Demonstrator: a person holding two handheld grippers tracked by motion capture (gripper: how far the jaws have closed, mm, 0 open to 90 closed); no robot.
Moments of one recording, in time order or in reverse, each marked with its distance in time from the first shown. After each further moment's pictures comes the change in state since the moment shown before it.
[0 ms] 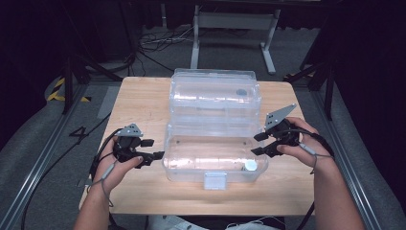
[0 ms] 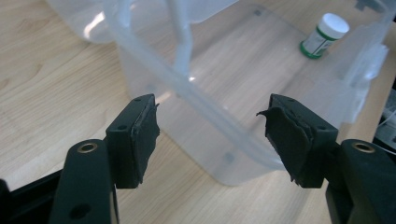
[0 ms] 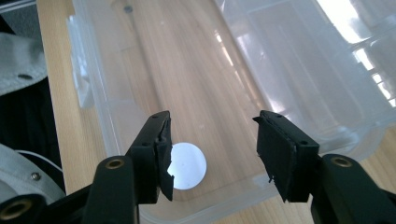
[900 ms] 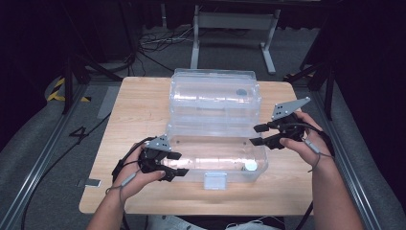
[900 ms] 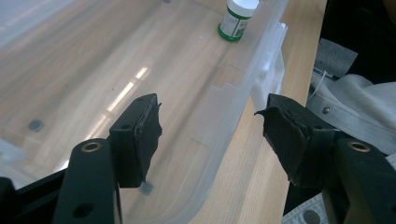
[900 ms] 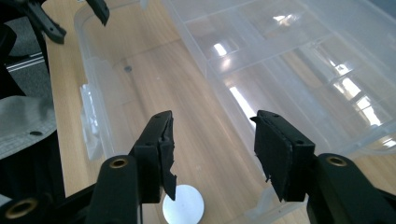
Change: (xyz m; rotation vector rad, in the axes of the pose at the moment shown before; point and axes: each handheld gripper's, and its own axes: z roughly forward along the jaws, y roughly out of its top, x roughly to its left) left arm -0.051 0.012 0.041 0.090 -0.207 0.164; right arm 0.000 0.009 -0.019 -0.185 -0.035 0.075
